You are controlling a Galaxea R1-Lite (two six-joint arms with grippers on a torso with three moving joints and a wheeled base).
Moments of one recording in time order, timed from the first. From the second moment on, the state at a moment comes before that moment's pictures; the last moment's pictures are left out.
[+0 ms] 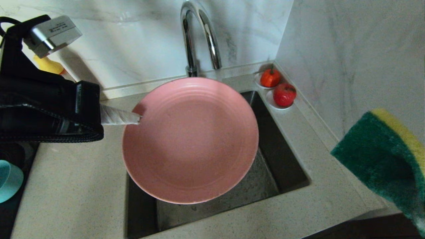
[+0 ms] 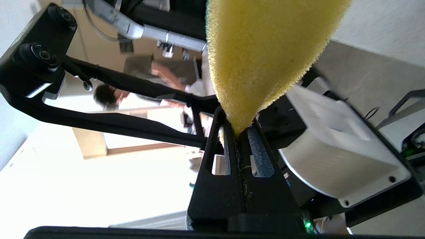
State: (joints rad) left arm -0.55 1.34 -1.42 0.56 -0.05 -0.29; right arm 0.42 1.13 -1.25 0.60 1.05 0.57
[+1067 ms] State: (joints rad) left arm -0.62 1.33 -1.23 0.29 -0.03 -0.12; right arm 0.67 1.45 -1.39 0.59 1.05 0.55
